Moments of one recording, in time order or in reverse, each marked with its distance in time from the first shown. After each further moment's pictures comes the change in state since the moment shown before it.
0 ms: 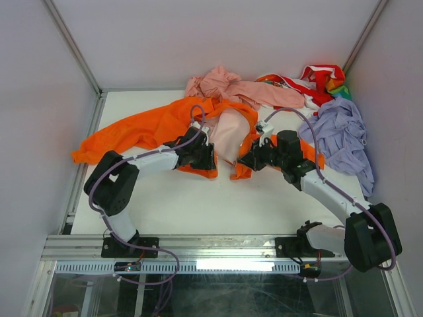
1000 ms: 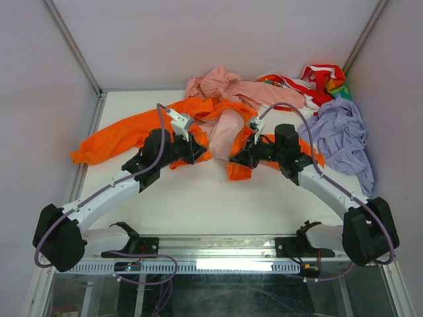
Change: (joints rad) left arm 0.008 -0.561 -0.240 0.272 0.070 0.216; right arm 0.018 0.048 0.039 0.088 -0.215 -0.039
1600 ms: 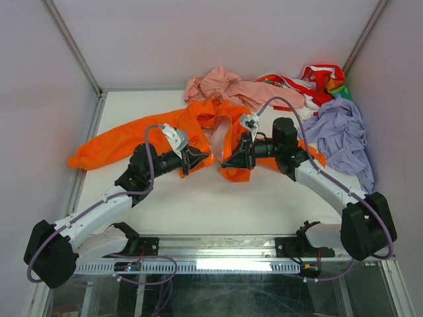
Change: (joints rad) left arm 0.005 -0.171 -0.198 0.307 0.254 0.227; right arm 0.029 0.044 0.100 0.115 -0.387 0.085
